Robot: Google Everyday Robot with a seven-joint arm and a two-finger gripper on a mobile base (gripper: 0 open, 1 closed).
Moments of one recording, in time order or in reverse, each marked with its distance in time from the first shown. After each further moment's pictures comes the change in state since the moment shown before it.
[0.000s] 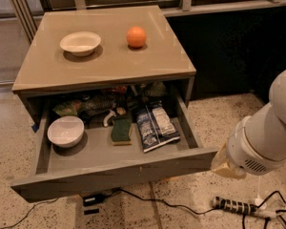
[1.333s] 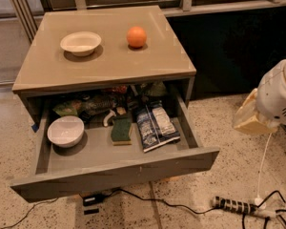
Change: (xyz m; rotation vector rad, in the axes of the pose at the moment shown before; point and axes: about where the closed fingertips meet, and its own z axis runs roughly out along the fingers) arm -0.015 -0.061 -0.094 0.117 -0.030 -0.071
